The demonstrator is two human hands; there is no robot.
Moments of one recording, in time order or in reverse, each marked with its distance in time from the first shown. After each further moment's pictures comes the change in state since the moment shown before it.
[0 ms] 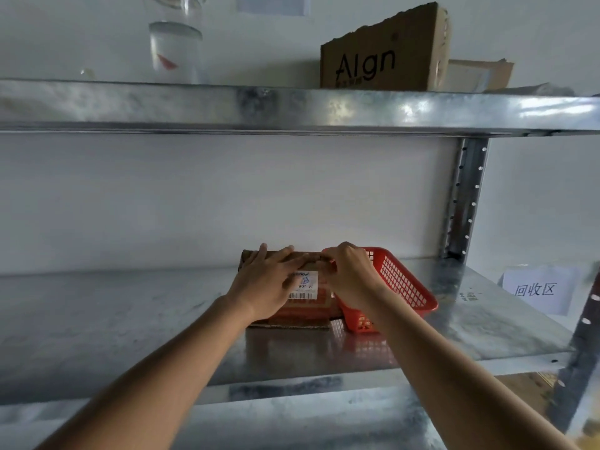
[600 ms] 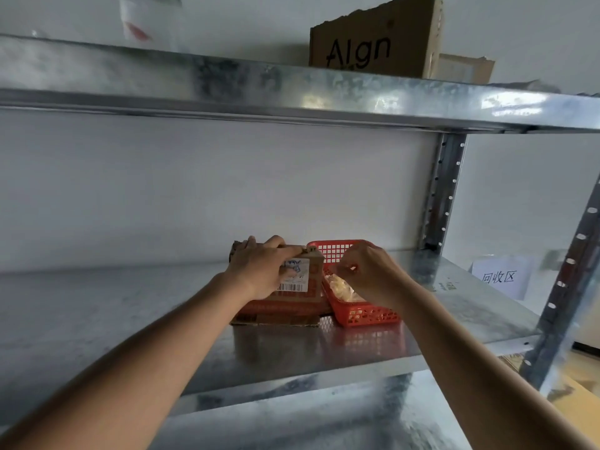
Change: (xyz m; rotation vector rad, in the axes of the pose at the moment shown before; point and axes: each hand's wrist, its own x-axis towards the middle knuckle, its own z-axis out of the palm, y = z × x) left_hand 0.034 -0.007 0.002 0.042 -0.065 0.043; right_hand -0.016 0.048 -0.011 -0.134 -0.062 0.027
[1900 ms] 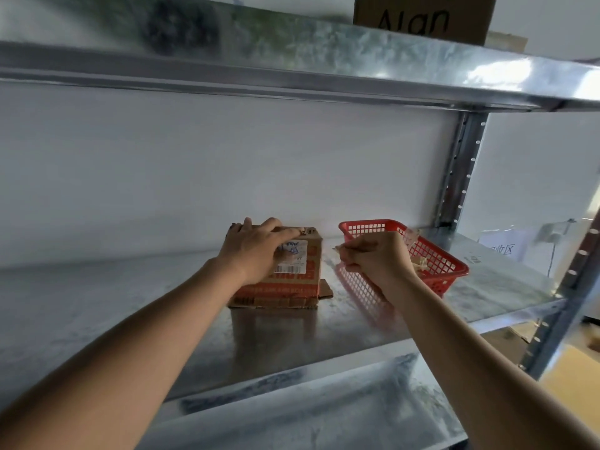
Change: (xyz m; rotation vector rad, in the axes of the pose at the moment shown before) left_hand -0.034 -0.117 0.006 0.038 0.009 0.104; right_hand 0.005 -0.116 0.044 0.719 0.276 0.532
